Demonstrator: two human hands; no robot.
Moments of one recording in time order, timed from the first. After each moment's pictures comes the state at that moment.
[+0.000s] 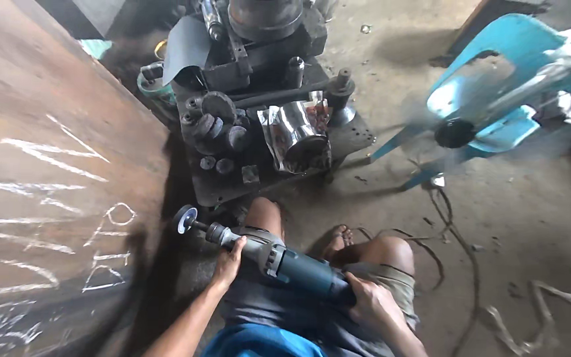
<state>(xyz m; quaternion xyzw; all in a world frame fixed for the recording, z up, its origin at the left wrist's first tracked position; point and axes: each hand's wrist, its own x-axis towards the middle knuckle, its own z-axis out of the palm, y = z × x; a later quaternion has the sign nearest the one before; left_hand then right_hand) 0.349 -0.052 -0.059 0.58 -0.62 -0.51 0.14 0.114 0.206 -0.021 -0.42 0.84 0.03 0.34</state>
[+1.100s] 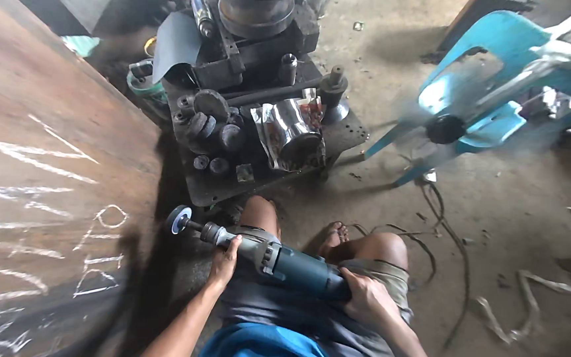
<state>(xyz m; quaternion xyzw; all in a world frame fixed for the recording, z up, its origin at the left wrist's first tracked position) 0.345 -0.049 -0.056 0.59 -0.60 -0.52 0.17 0.112 0.203 -0.021 -0.42 0.84 0.03 0.35</state>
